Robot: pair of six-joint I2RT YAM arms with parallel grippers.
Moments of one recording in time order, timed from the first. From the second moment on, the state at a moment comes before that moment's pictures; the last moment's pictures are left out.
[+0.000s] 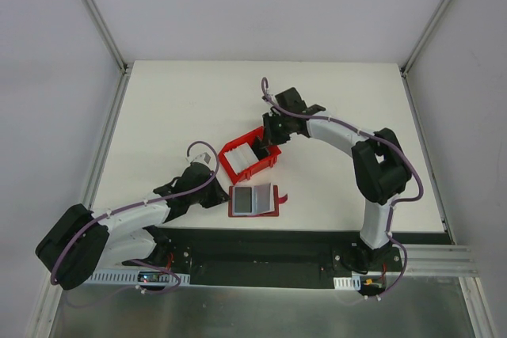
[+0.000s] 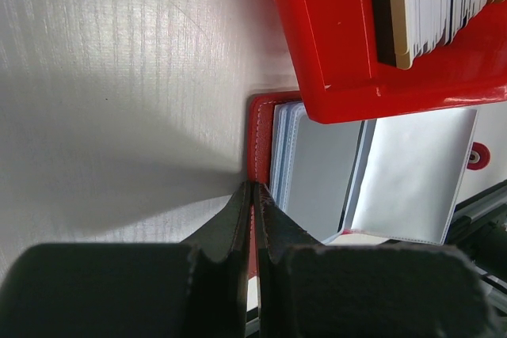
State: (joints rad) left arm -0.69 1.09 0.29 -0.01 0.07 -0.98; right arm 0.59 1.91 1.38 -0.42 -0.36 0.33
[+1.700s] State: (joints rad) left arm -0.69 1.10 0.30 0.00 0.10 -0.97; right arm 0.60 1.96 1.39 -0.40 -0.36 0.35
